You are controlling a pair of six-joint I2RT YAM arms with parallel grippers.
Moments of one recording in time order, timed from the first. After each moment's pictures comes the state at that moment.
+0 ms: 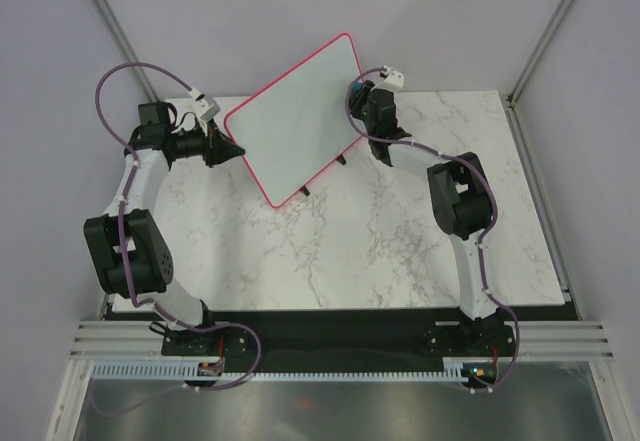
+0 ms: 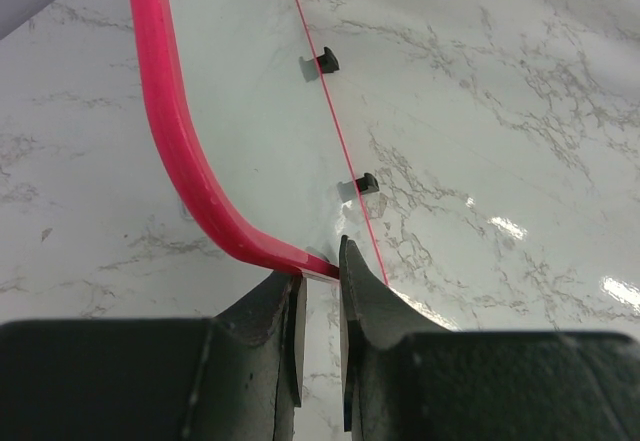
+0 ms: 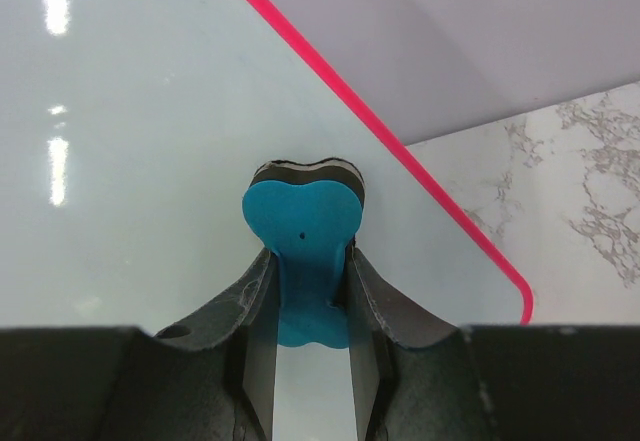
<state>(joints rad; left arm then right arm) 0.17 1.63 1.32 -0.48 1.14 0.62 0.40 2.25 1.65 0.49 0.27 0.53</state>
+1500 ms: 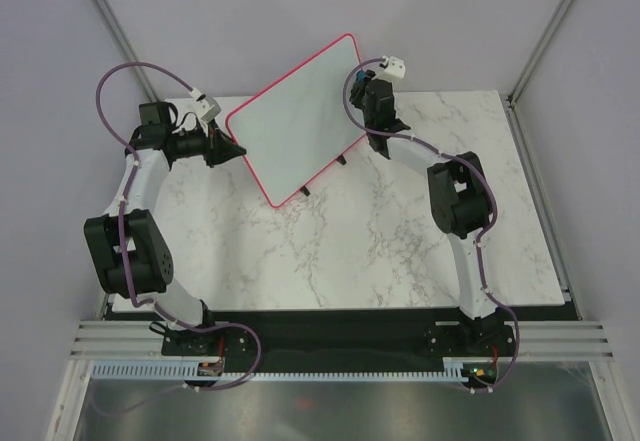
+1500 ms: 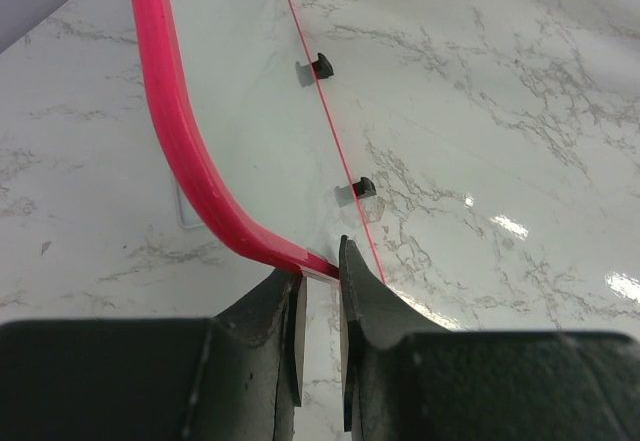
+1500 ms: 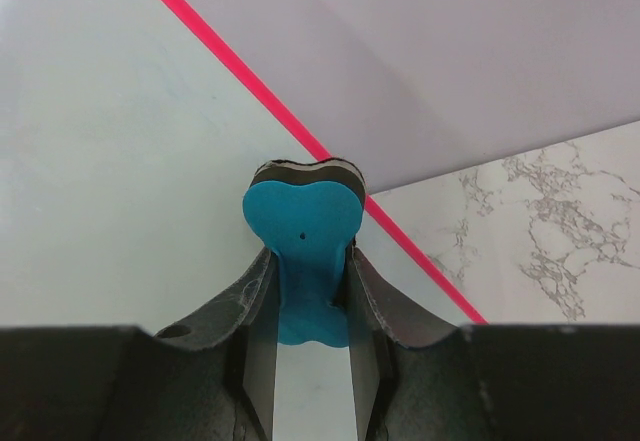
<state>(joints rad) 0.17 1.63 1.32 -0.48 1.15 0.64 0.41 2.28 1.77 0.42 0.39 0.45</state>
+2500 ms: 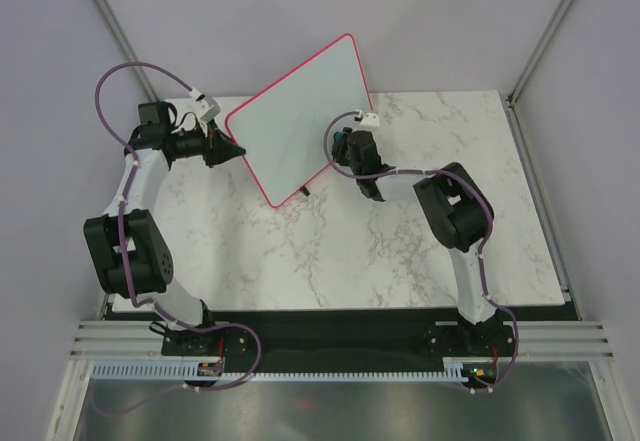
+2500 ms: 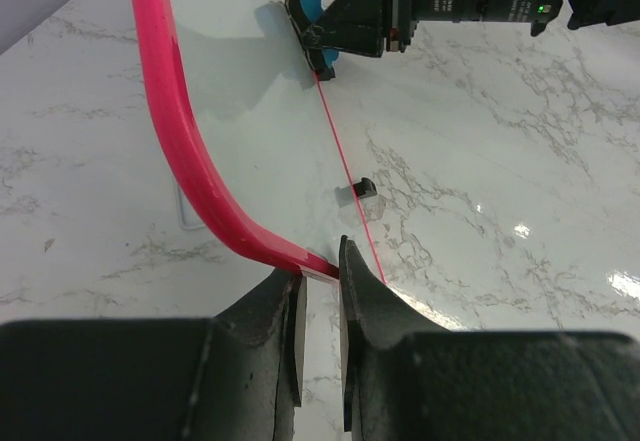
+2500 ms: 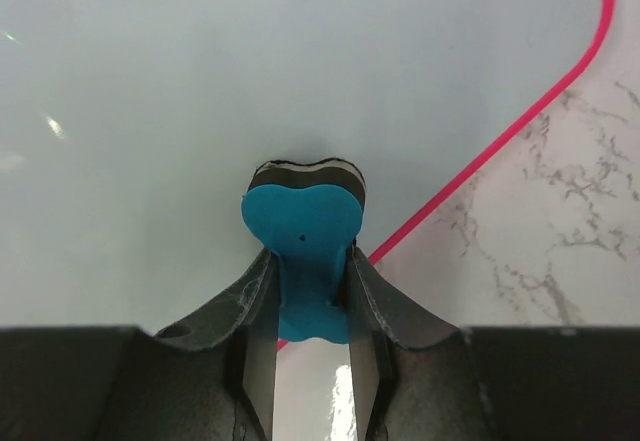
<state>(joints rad) 0.17 1.63 1.32 -0.49 1.15 0.66 0.54 2.17 1.32 0.52 0.28 0.48</state>
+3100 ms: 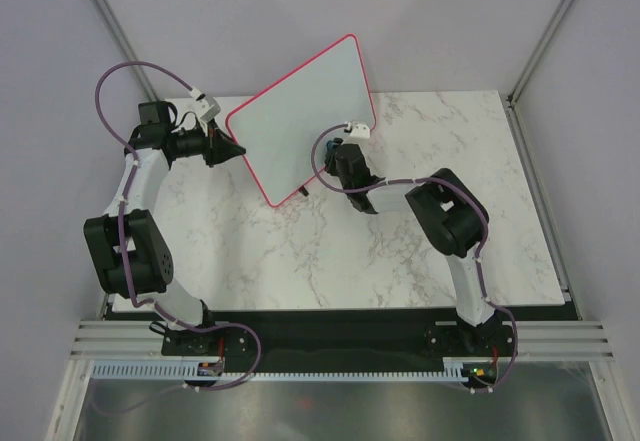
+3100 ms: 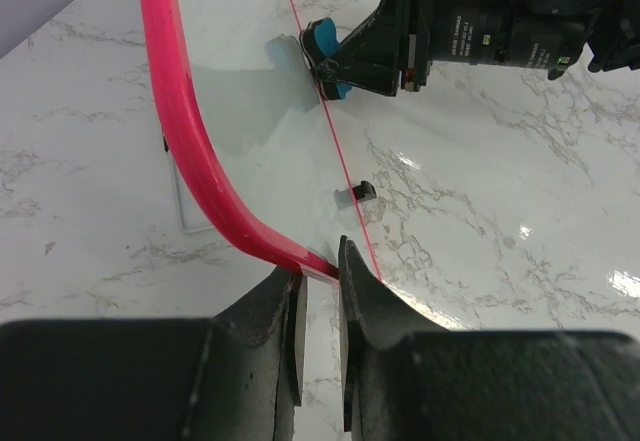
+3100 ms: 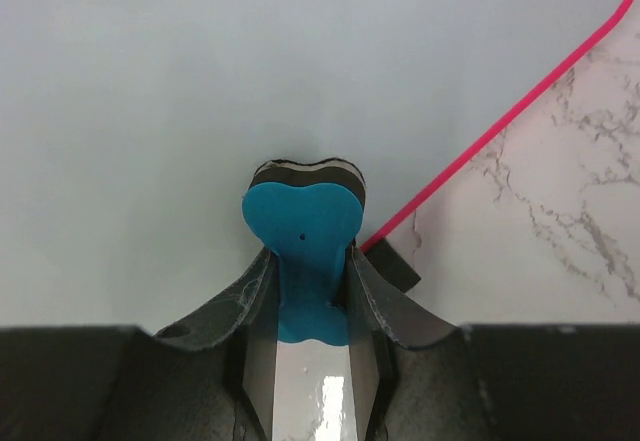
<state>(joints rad) 0.17 1.63 1.33 -0.50 1.15 0.66 0.65 2.14 1.23 0.59 0.42 0.48</state>
